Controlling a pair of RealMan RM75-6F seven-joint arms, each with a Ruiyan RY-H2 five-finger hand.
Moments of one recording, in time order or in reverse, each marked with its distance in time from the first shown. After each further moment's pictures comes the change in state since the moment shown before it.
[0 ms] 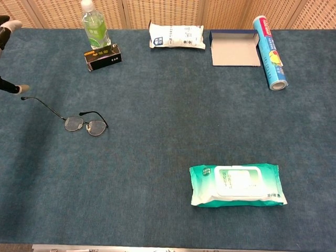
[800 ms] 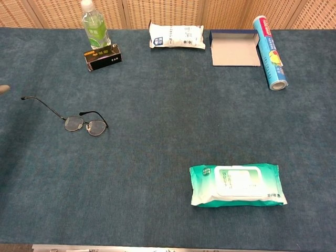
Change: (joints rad) left arm 0.069 0.021 0.077 0.304 0.236 0.054 -0.458; right arm -0.004 0.003 0.001 -0.004 -0.006 0.011 0.005
